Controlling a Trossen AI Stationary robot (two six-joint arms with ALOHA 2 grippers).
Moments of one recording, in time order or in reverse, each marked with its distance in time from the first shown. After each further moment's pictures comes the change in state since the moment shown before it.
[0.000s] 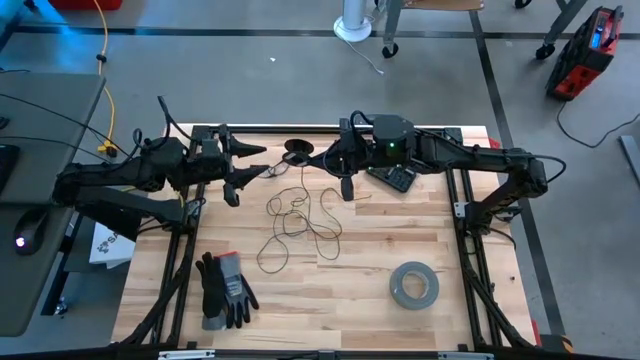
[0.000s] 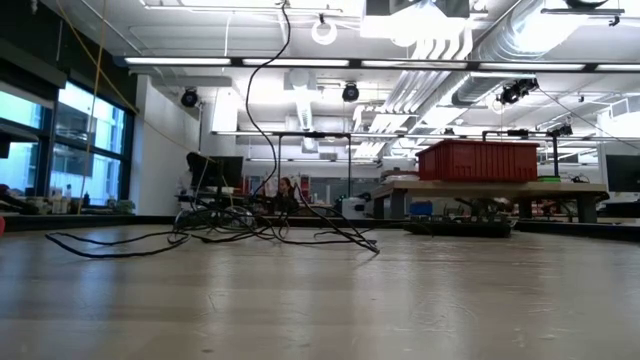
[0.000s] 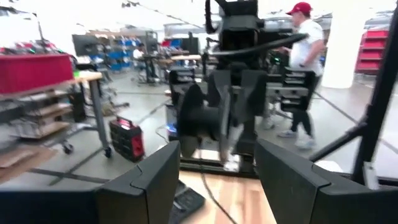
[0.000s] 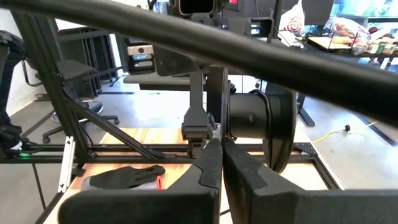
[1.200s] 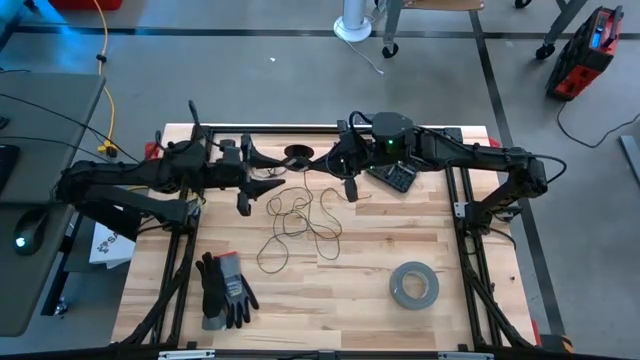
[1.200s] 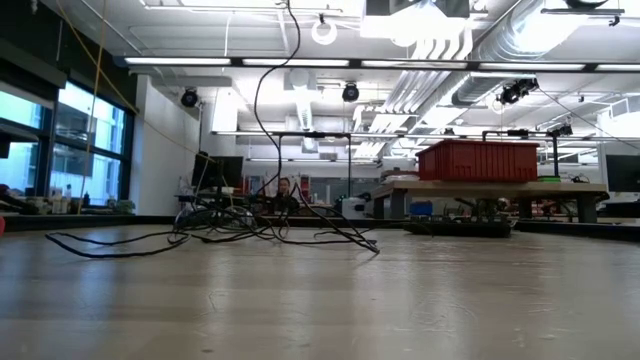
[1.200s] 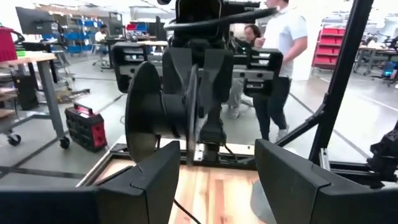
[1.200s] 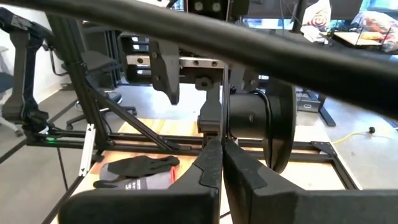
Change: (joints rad) left arm -0.003 0.128 0.000 0.069 0.155 -0.077; right arm -0.019 0.000 0.000 -0.029 -0.110 -0.022
